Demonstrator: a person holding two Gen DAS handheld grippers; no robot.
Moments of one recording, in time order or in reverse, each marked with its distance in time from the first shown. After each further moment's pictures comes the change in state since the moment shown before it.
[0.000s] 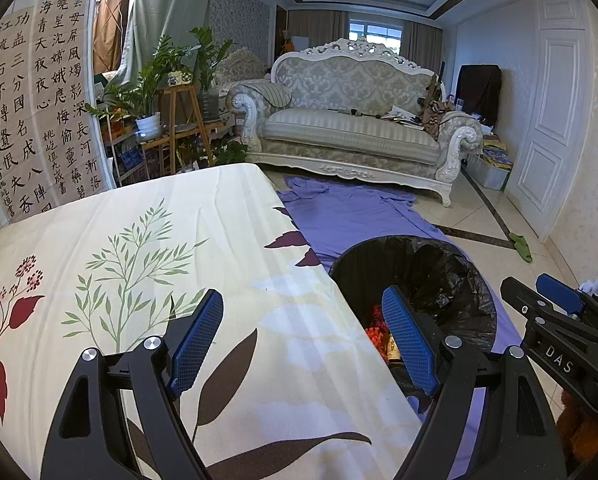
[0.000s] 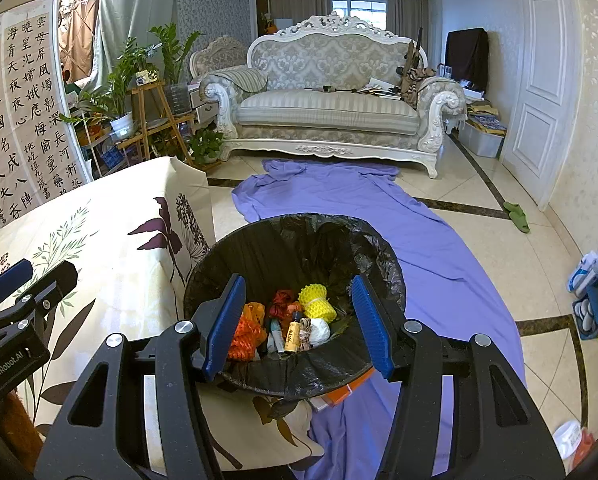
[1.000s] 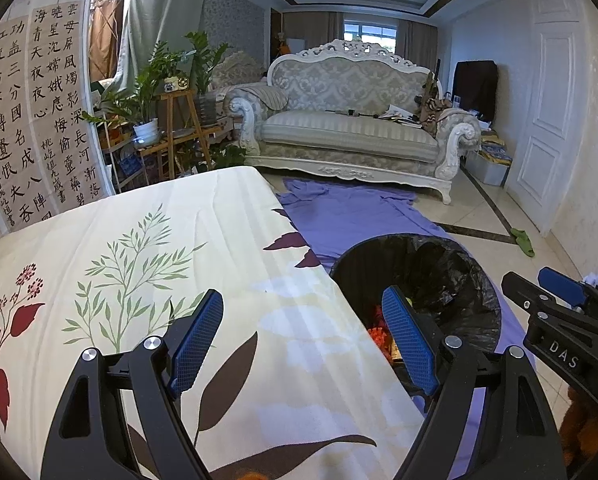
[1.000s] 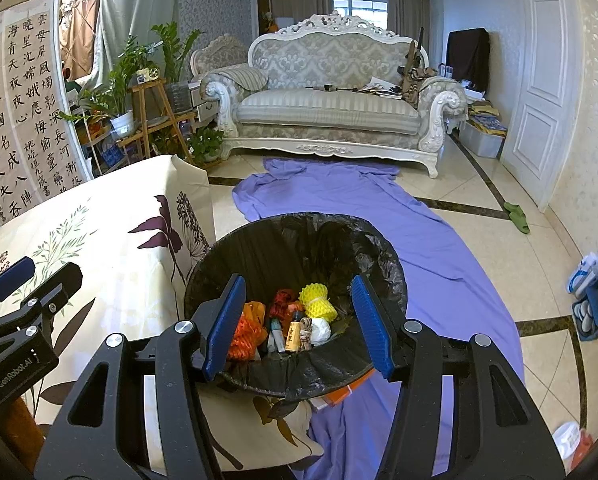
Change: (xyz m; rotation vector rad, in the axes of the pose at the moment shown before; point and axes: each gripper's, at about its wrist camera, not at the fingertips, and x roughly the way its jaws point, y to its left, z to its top) left arm -0.002 -0.005 0.004 0.024 -0.010 0.002; right arm -0.001 0.002 -0.001 -0.002 0.003 -0.002
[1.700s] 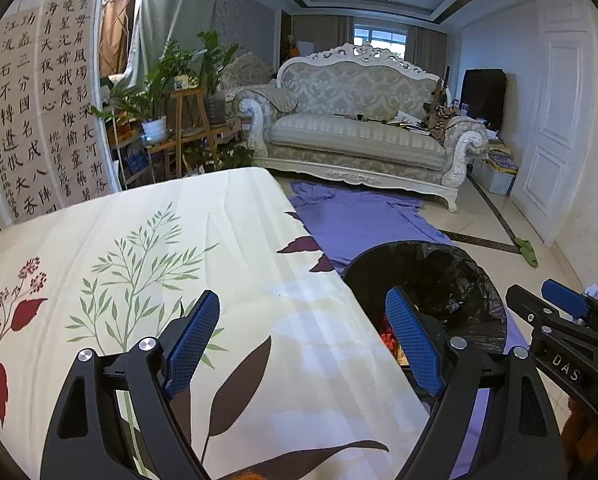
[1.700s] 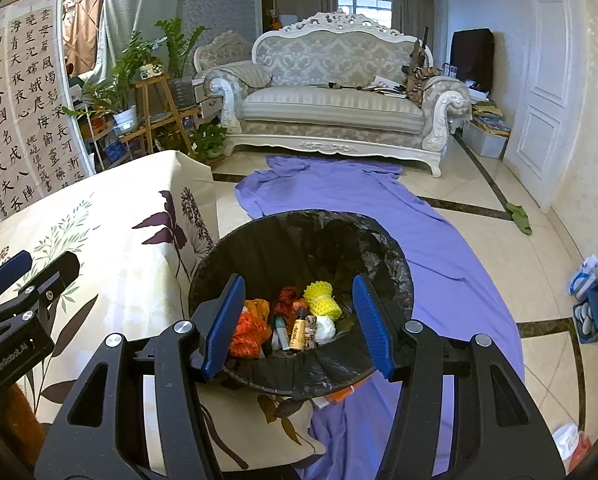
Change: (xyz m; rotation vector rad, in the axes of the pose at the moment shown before) left arm 0.005 0.015 0.001 -0.039 -0.003 0.018; right arm -0.004 0.004 0.001 -0.011 0.004 0.007
